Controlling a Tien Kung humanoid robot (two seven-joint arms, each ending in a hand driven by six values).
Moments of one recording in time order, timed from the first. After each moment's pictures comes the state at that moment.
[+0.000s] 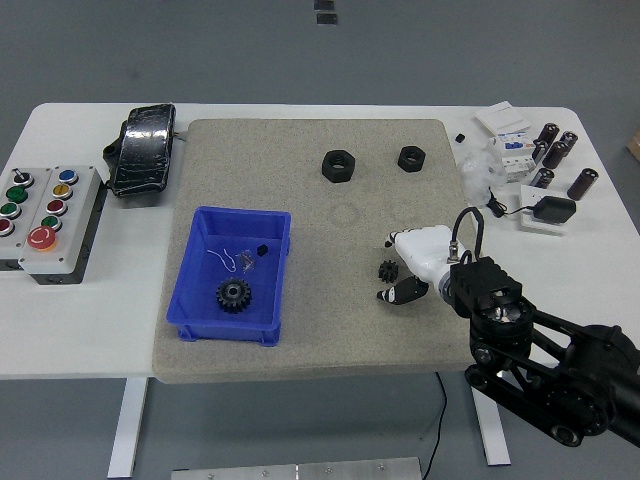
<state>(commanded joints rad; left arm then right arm) 0.00 0.08 -1.99 -0.18 2.19 -0.04 0.25 0.47 -0.34 0.64 1.47 -2.16 0.19 -0.61</state>
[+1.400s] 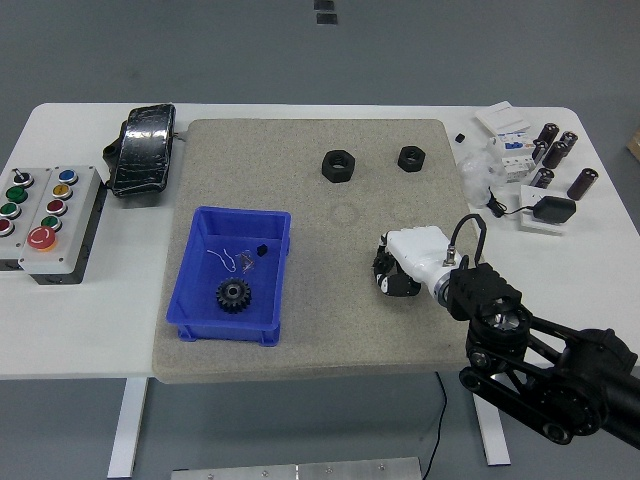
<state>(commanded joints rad) 0.00 0.08 -1.96 -0.18 2.17 -0.04 0.25 0.49 -0.32 0.60 1.41 -2.13 0.03 -0.52</state>
